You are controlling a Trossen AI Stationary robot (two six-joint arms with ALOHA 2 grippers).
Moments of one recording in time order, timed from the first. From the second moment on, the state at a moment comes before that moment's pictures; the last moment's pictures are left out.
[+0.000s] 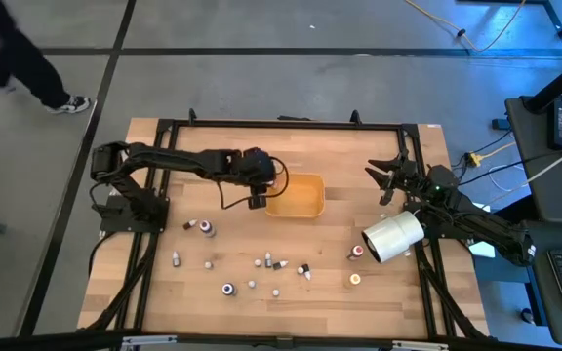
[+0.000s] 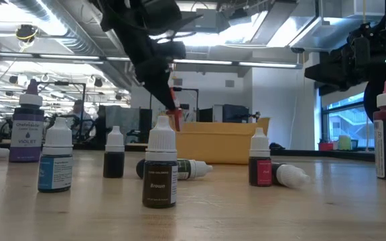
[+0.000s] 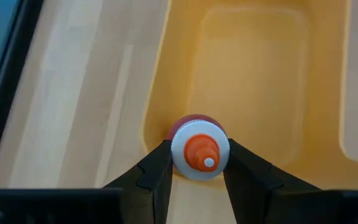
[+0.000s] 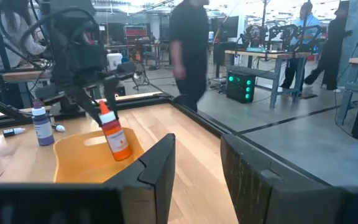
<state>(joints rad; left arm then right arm) 0.19 1.60 1.09 -0.44 -0.16 0.10 -0.51 0.01 0.03 0.02 -0.07 0.02</state>
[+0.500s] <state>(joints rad) 0.23 1.61 1.09 -0.44 -0.03 0.07 -0.51 0.01 0.03 0.02 -0.07 0.02</state>
